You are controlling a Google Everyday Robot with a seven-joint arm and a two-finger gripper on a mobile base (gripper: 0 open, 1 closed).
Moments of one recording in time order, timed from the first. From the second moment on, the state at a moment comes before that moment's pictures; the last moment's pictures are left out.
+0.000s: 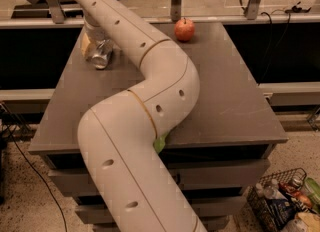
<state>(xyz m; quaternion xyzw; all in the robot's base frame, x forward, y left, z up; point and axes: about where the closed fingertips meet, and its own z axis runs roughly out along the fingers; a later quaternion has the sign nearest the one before) 0.825 0.171 0.825 -0.21 0.96 0.01 0.19</state>
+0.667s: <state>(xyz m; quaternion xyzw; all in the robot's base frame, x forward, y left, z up) 0.824 0.170 0.839 -0.21 0.96 0.01 0.19</state>
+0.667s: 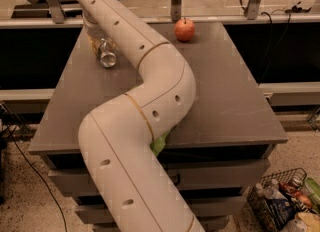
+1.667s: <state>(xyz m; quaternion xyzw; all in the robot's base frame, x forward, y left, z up) 0.828 0.080 0.972 -0.21 0.92 0.00 0.32</state>
